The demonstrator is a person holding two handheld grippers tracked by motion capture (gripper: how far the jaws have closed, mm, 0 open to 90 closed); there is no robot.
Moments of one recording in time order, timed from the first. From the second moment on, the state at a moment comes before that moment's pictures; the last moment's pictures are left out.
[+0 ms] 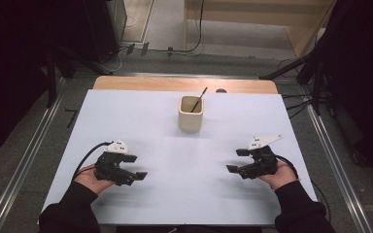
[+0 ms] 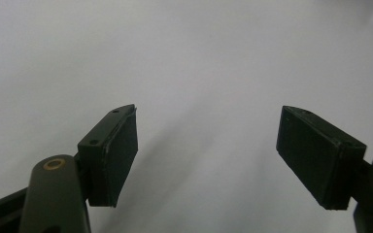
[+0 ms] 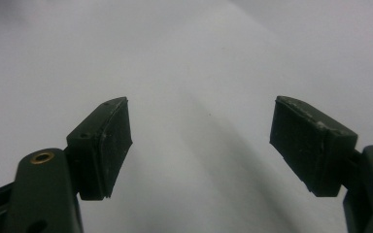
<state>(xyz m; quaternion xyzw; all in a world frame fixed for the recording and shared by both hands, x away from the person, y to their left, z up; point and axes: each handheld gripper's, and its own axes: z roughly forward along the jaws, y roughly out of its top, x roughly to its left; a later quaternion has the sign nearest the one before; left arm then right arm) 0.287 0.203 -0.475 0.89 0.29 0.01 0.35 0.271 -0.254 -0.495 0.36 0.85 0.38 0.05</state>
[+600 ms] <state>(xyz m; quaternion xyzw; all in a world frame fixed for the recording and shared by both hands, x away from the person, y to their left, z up) 0.289 0.203 -0.477 0.89 0.30 0.01 0.35 0.270 -0.252 -0.497 0.35 0.85 0.38 0.04</state>
